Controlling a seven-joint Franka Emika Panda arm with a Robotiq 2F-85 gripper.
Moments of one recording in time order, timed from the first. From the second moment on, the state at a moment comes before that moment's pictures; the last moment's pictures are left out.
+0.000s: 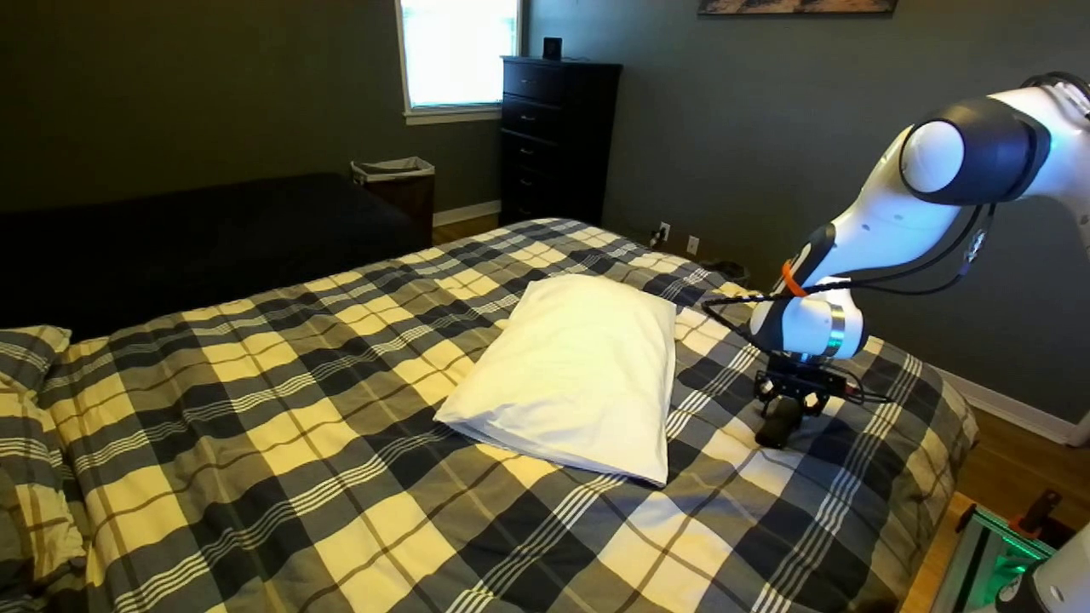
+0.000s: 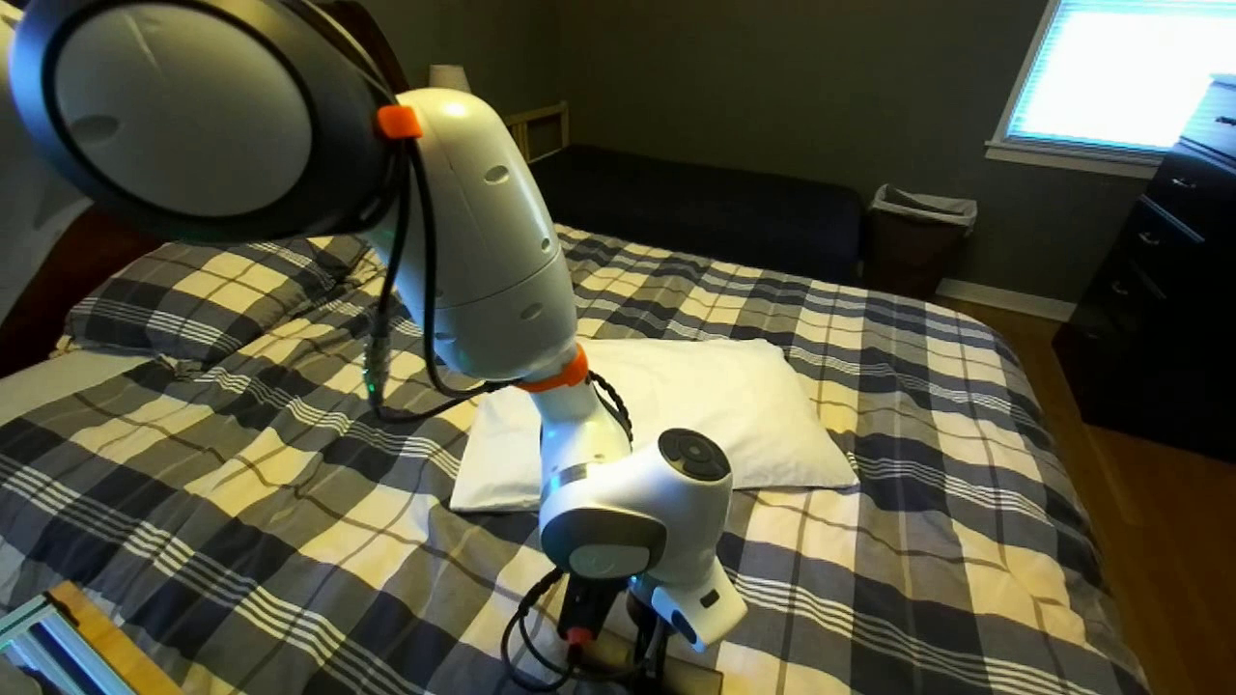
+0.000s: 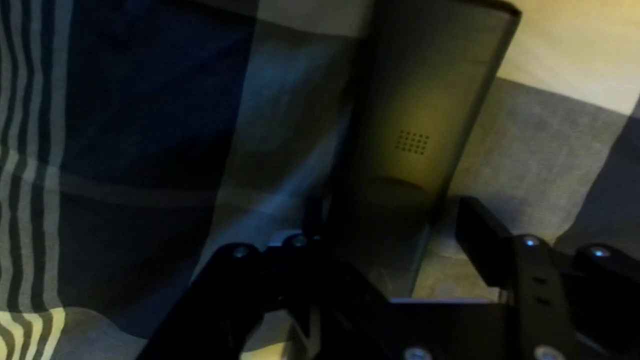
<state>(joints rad) -0.42 0.76 -0.21 -2.14 0.36 2.77 0.25</state>
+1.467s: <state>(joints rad) -0.41 0.66 -0.07 -2.03 0.41 2.65 0.27</state>
